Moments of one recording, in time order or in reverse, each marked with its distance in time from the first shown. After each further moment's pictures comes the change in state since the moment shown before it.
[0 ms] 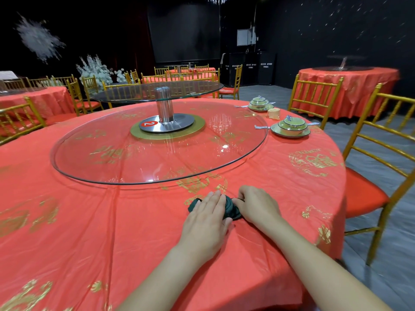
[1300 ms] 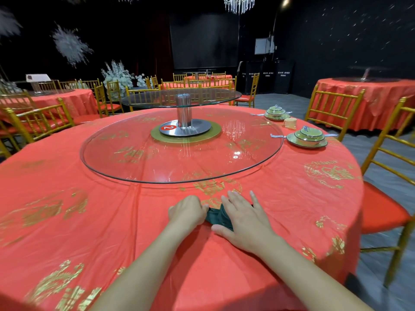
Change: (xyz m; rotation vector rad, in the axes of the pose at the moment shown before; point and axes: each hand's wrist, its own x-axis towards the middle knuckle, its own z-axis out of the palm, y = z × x) left_hand 0.020 -0.050 -0.033 0.002 -0.089 -0.590; right_hand -0.038 -0.037 0.018 -0.309 -0.002 -0.498
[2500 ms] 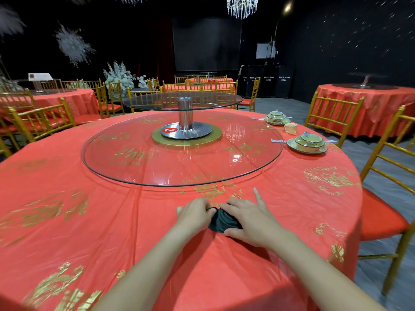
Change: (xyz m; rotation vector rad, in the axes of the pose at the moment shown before) left_hand 0.000 0.006 0.001 -0.134 -0.051 0.083; right_hand 0.005 0.017 -0.025 0.014 -0.100 -0.127
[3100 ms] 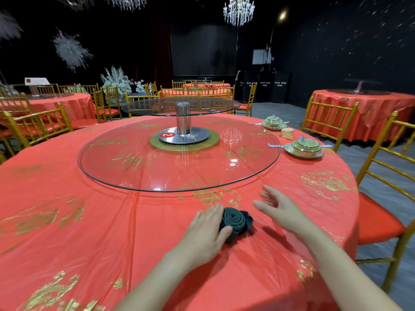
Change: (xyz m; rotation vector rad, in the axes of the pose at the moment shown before) left_hand -0.041 0.002 0.007 0.038 -0.026 0.443; right_hand -0.017 0.054 -0.017 1.068 0.212 0.431
